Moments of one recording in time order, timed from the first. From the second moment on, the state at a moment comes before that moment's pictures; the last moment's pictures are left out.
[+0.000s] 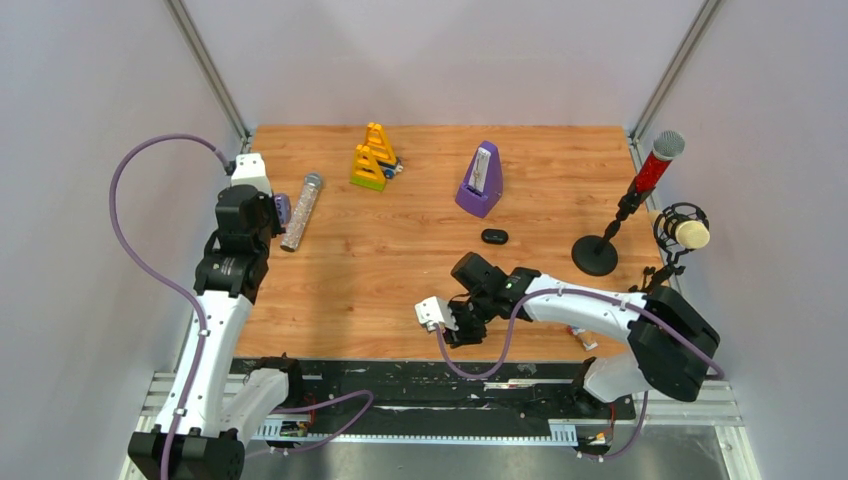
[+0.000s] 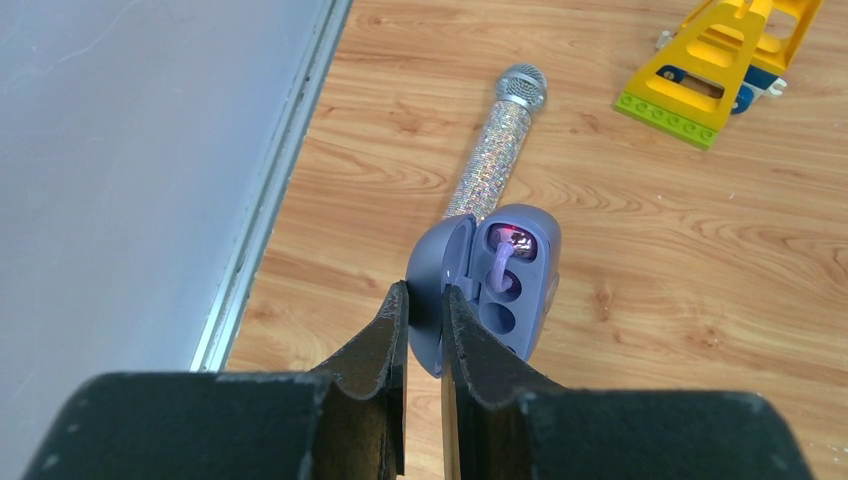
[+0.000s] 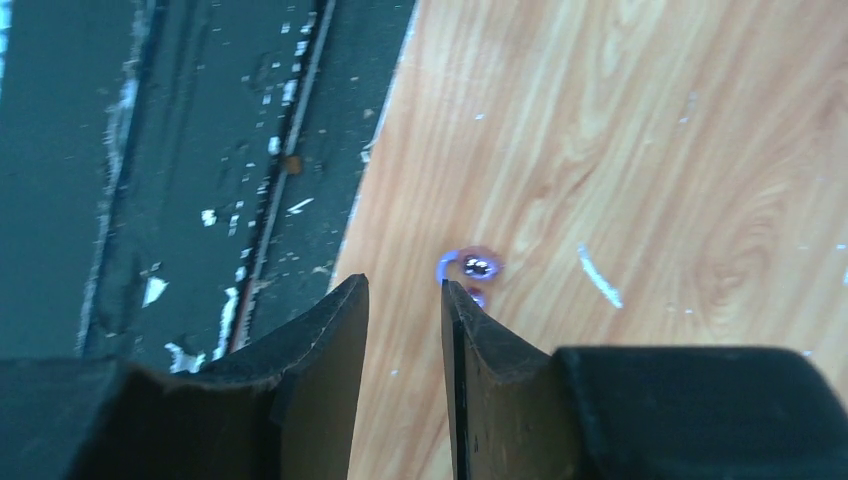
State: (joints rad) left arm -0.06 0.89 0.96 -0.47 -0.30 -0.03; right arm 0.94 1.41 0.78 -0.49 -0.60 -0.81
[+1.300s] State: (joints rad) left arm -0.06 0.88 0.96 -0.46 -0.30 -0.03; right arm 0.89 1.56 0.77 -0.16 -0.28 -0.79
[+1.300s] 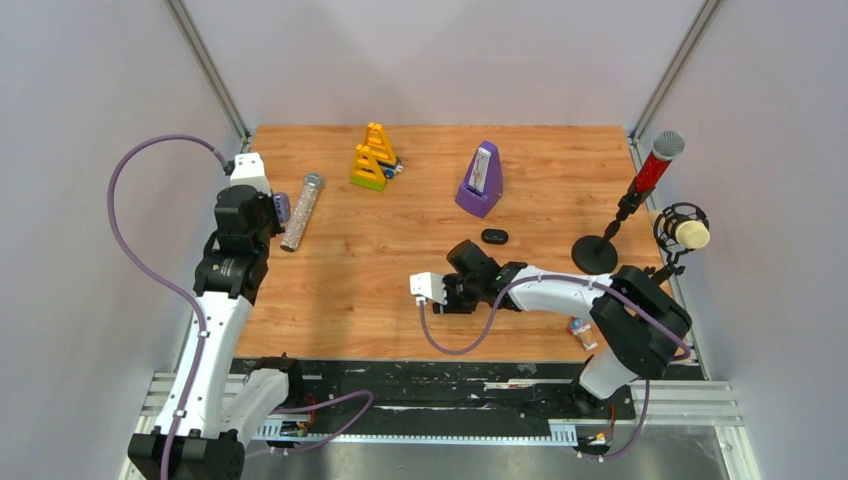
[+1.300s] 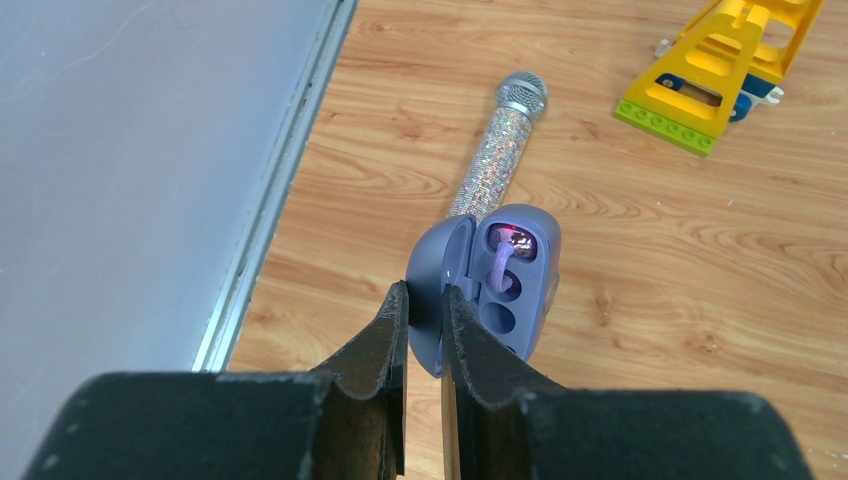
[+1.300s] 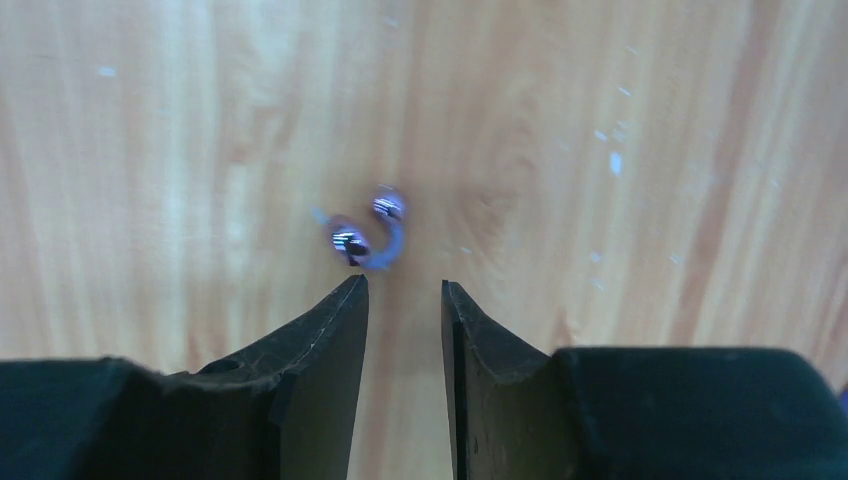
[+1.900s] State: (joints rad) left arm -0.06 0.88 0.96 -0.46 -0.30 -0.03; right arm 0.76 1.57 0.89 -0.45 -0.57 -1.10
